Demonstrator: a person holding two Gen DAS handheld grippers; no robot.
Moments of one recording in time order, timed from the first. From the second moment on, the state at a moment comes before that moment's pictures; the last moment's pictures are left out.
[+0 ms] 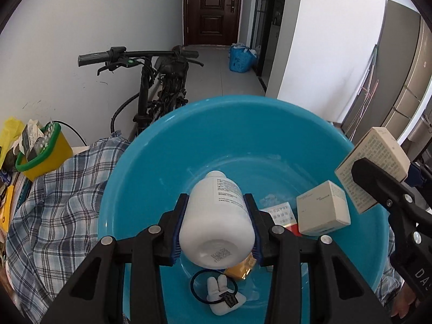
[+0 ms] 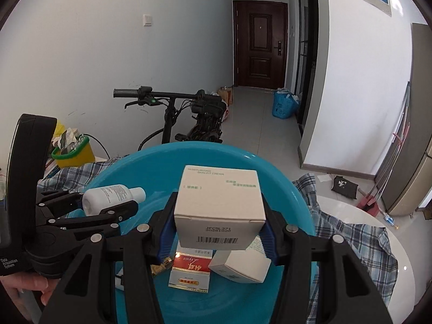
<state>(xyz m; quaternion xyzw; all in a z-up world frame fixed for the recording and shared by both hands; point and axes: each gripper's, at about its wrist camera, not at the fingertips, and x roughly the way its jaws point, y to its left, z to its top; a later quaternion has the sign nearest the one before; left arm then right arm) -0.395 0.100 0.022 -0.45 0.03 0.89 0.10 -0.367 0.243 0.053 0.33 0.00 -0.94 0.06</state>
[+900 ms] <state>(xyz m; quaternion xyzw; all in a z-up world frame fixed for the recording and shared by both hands) -0.408 0.098 0.001 -0.49 0.06 0.87 0.07 -0.384 0.249 0.026 0.42 -0.01 -0.91 0.07</state>
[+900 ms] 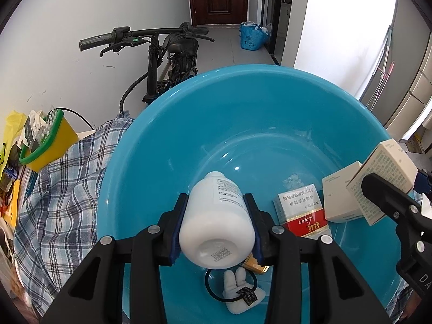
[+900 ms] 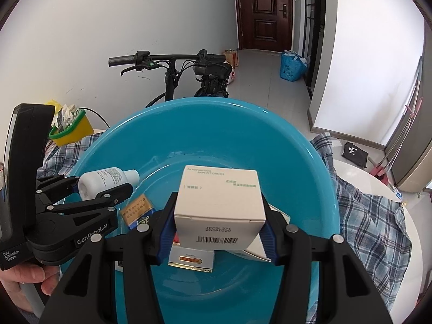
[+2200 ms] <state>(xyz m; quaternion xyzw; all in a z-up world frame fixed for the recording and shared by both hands) -0.395 0.083 0.038 -0.41 0.04 0.91 0.06 -0.387 0.260 0.033 0.39 0.00 -0.92 0.03</state>
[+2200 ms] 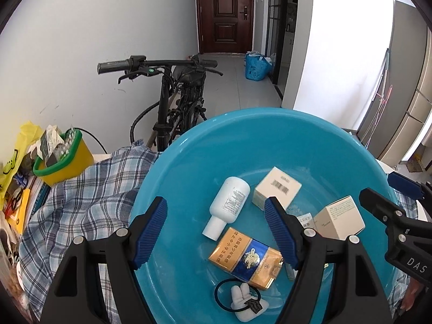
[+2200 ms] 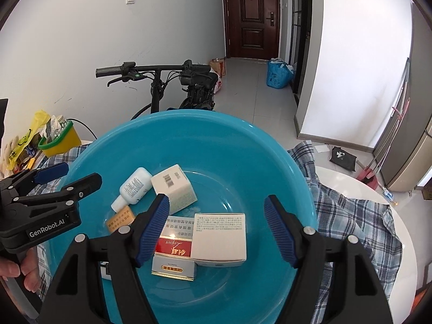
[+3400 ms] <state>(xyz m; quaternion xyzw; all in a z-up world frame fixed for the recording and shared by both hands) -0.293 0.067 0.141 -0.06 0.00 1.00 0.04 -0.315 0.275 0.121 0.11 0.02 -0.99 -0.04</state>
